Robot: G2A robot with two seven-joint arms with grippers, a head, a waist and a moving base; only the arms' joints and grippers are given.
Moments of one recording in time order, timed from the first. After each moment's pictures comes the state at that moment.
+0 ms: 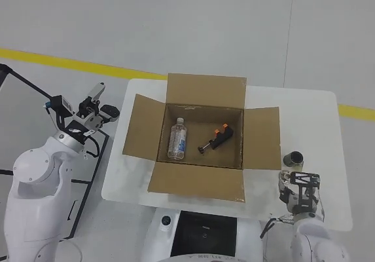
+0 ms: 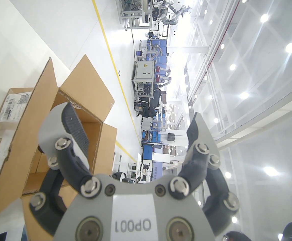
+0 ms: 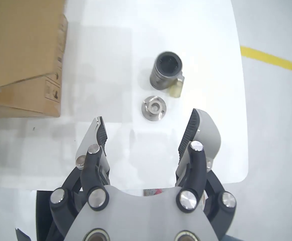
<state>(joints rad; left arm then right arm) 1.64 -1.14 -1.83 -1.99 -0.40 0.22 -0.53 -2.17 -1.19 1.52 -2.15 -1.30 0.42 0.48</state>
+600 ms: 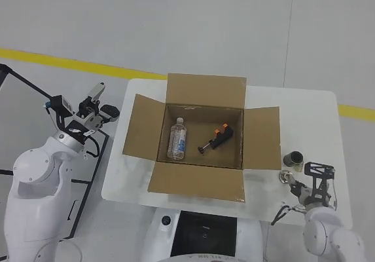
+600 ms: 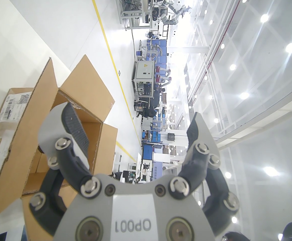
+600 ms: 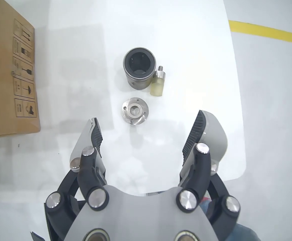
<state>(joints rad) 1.64 -1.14 -1.83 -1.99 -0.40 0.22 -0.53 -2.07 -1.18 1.60 -2.15 -1.31 0.40 0.68</state>
